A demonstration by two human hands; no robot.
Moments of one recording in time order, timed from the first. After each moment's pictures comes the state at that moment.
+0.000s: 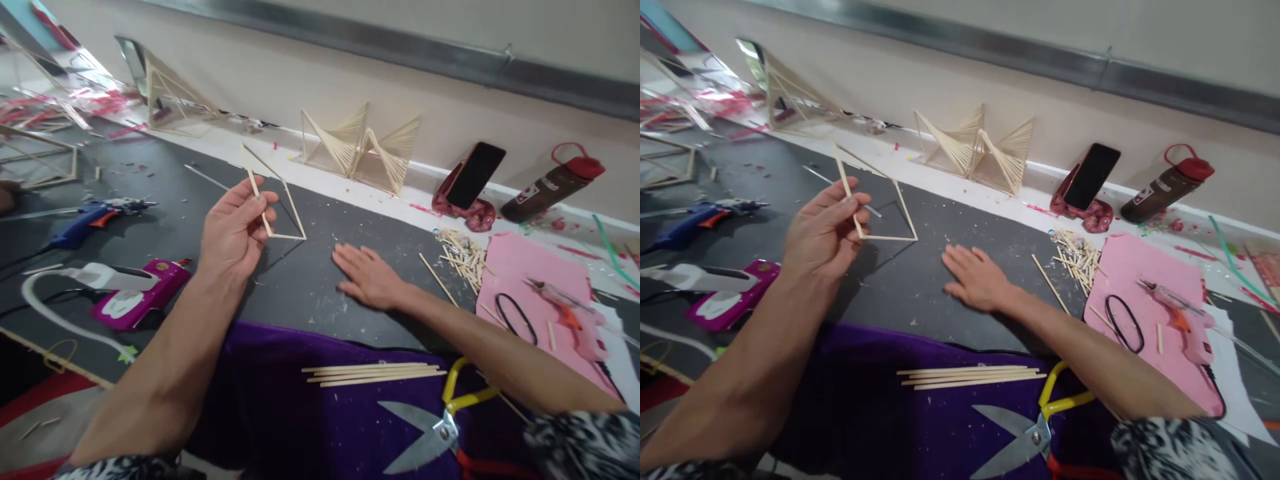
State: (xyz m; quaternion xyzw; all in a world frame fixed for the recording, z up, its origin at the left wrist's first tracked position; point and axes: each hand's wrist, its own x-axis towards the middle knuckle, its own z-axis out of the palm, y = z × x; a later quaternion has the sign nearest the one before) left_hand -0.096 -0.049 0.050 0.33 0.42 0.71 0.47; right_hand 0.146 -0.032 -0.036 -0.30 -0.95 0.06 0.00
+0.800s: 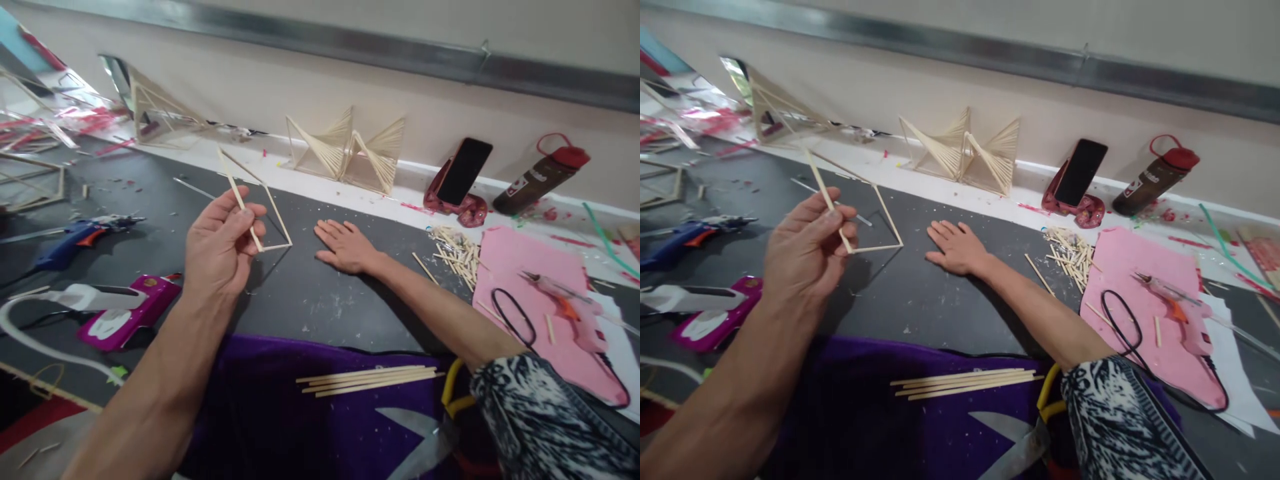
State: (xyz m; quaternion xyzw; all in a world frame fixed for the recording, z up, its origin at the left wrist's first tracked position) left_hand -0.088 -0.053 0.048 0.36 0.41 0.72 0.43; right_hand 0.102 0.037 -0.046 -0.35 -0.93 0.06 0.05
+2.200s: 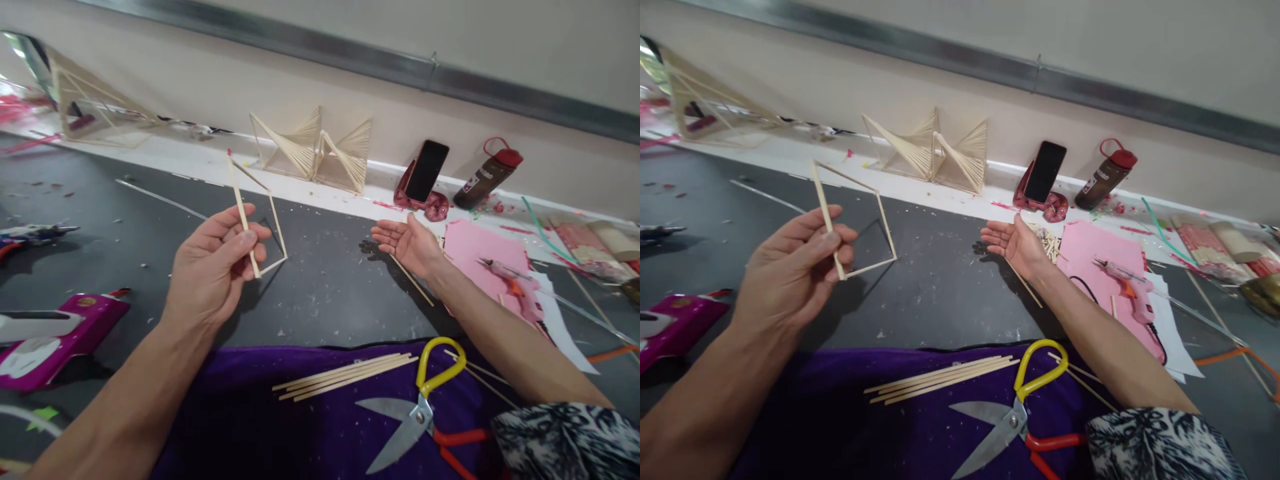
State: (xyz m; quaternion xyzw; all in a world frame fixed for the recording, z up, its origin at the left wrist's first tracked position) left_hand -0.057 -0.072 0.049 0.39 0.41 0.66 0.49; right_hand 0.250 0.004 -0.010 -0.49 -0.63 0.48 0.36
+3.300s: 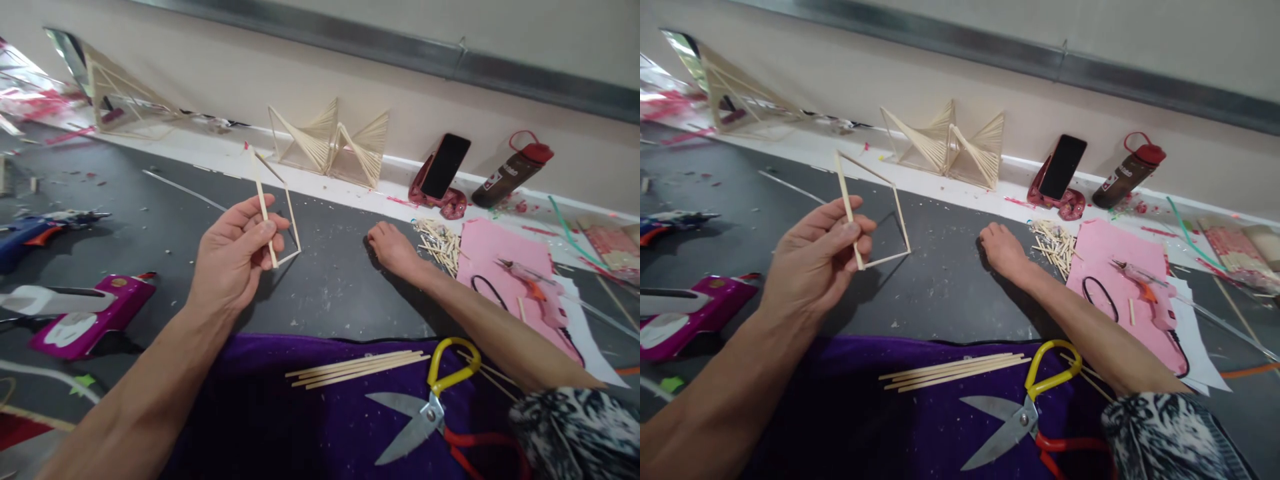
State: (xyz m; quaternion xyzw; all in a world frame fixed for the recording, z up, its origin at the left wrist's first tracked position) left_hand -0.056 -0.074 0.049 0.40 0.41 0.65 0.49; right_hand 0.195 -0.011 -0.027 -0.47 -0.88 -0.05 0.03
